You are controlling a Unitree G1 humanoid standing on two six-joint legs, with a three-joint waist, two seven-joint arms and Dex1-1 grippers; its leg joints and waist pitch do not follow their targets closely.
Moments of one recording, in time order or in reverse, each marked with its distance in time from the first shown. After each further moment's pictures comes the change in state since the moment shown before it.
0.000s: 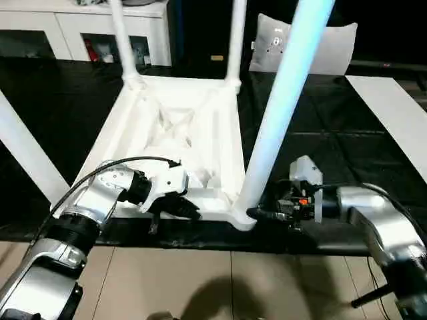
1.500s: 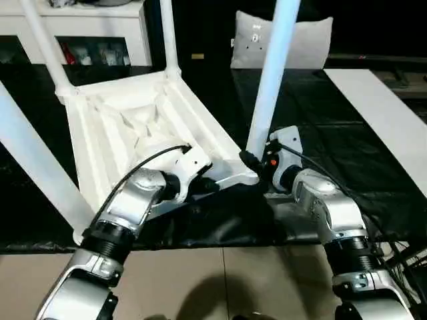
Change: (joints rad) left arm 0.041 -0.249 0.104 -0.190 0.043 0.489 0.546; right arm -0.091 0.375 -0.192 0.060 -0.157 0.187 -0.784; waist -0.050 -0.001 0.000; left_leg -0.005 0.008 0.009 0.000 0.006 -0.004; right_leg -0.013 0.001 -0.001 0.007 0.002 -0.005
